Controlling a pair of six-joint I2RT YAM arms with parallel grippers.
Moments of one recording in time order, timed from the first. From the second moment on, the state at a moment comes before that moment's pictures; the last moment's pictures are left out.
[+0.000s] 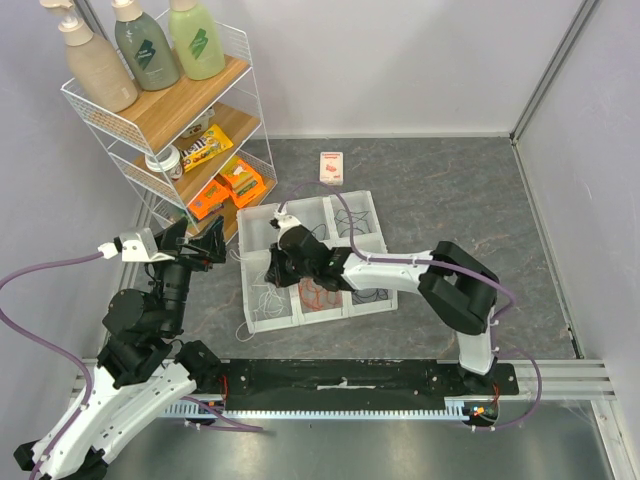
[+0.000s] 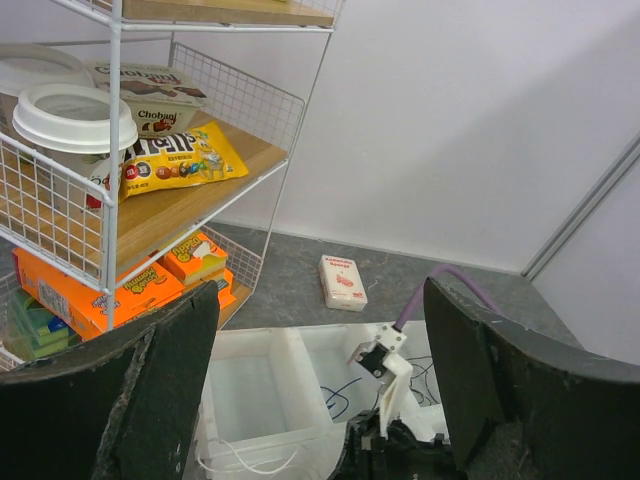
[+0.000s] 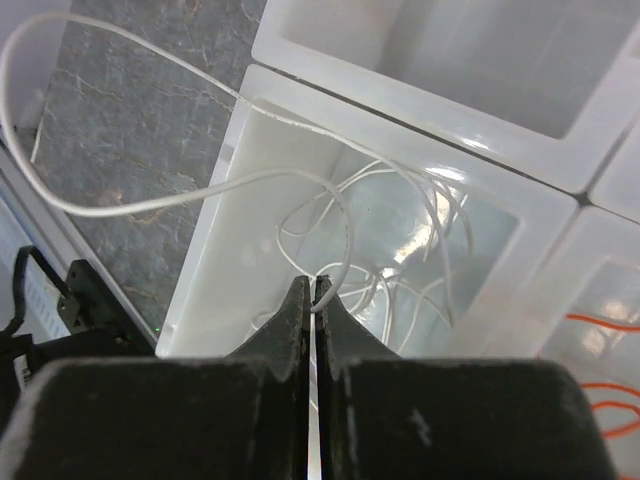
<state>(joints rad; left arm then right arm) -0.71 0.30 0.68 -0.07 -0.60 -0.18 1.05 1.91 1.24 0.07 -0.02 0.67</state>
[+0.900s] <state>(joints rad) -0.71 0.29 0.68 -0.07 -0.63 -0.16 1.44 1.84 1.30 -0.13 0.29 0.33</state>
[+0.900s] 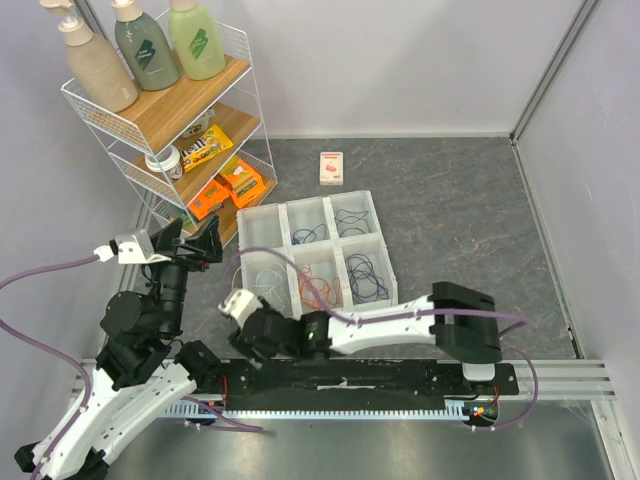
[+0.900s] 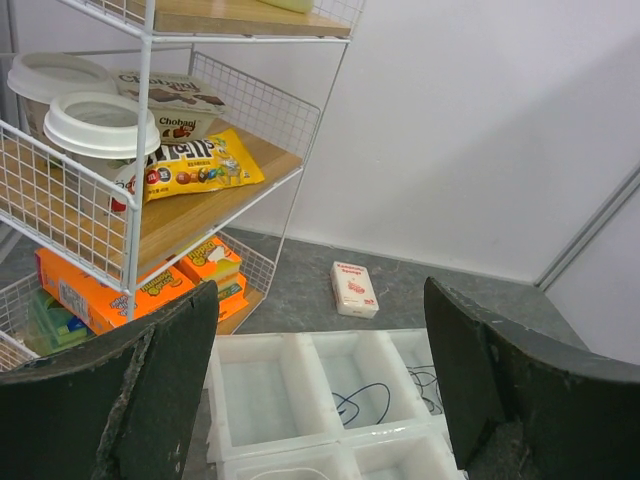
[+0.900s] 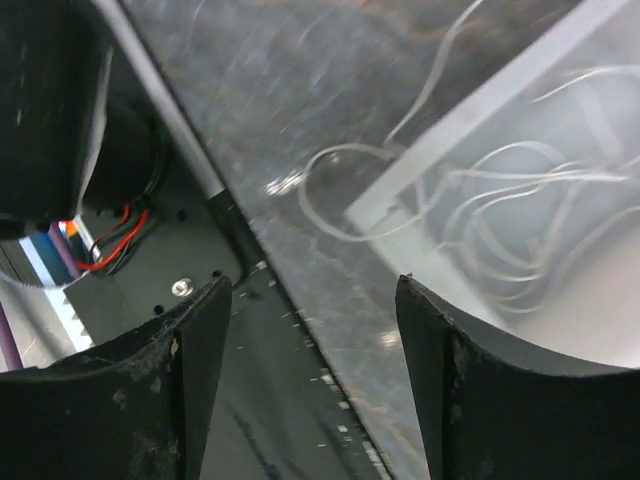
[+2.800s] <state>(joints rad) -0.68 0.25 0.68 -0.07 -0.60 -0.16 1.46 1.83 1.20 -0.09 0.60 1.11</state>
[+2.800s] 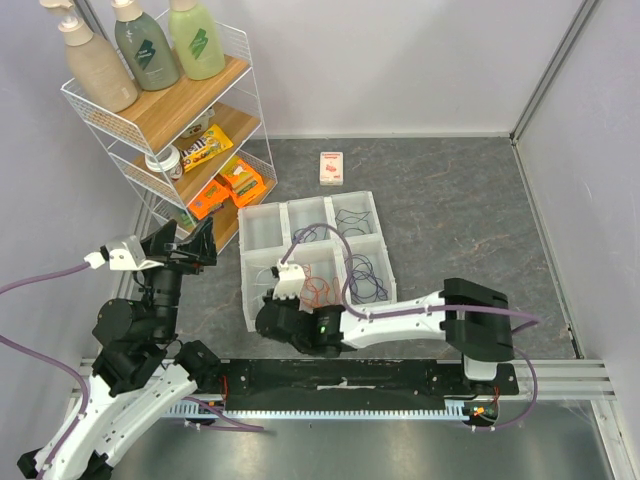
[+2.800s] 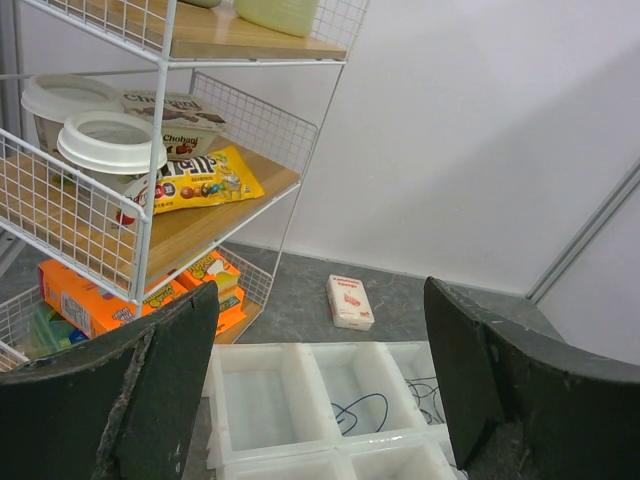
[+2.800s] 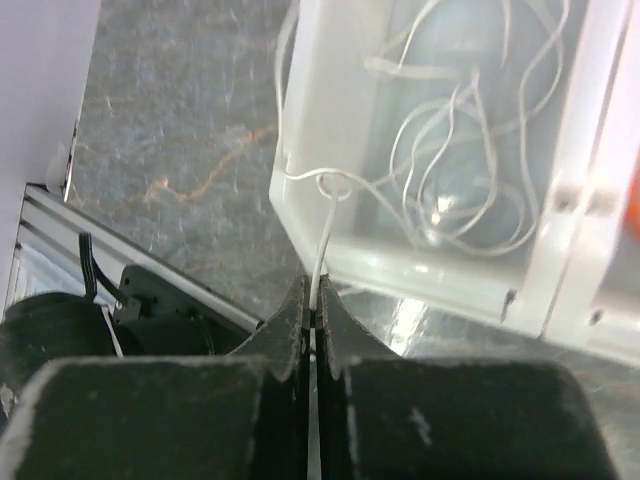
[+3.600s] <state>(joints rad) -0.68 0.28 0.68 -0.07 -0.59 -0.16 1.25 1.98 1.39 -0.12 0.44 0.52</state>
